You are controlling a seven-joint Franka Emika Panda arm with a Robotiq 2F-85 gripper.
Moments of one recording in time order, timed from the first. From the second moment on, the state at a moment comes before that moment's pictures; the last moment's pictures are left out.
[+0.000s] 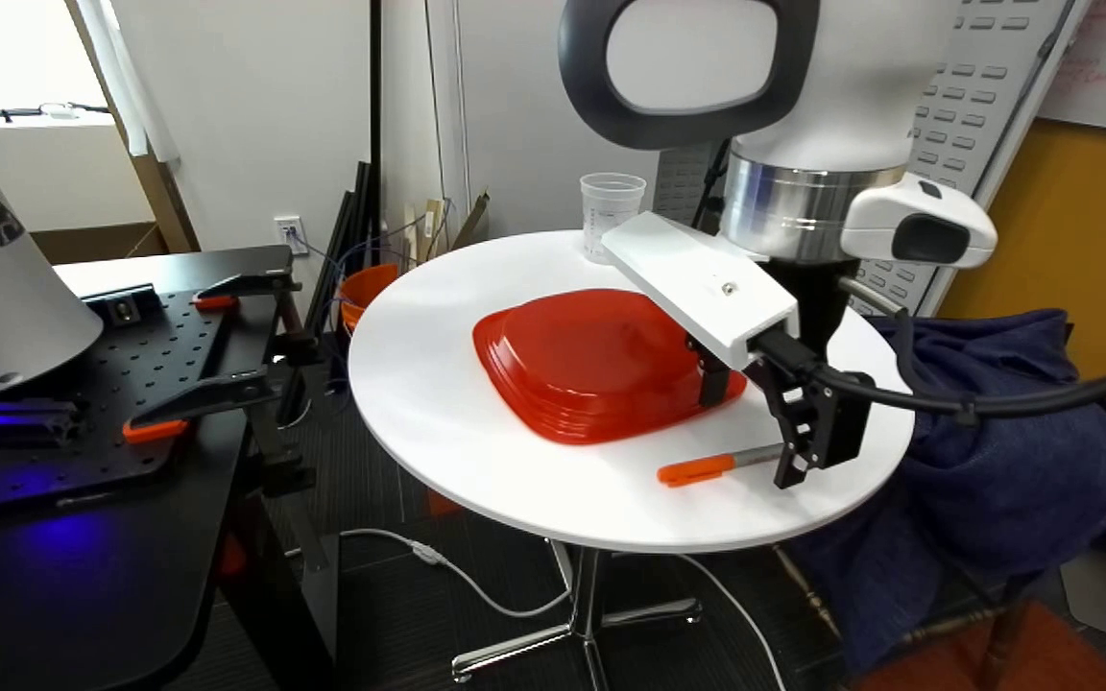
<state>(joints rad) -0.40 0.67 -0.06 -1.93 0.08 2.68 -0.54</state>
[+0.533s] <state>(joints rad) -0.40 0.71 -0.06 -1.88 0.08 2.62 -0.54</state>
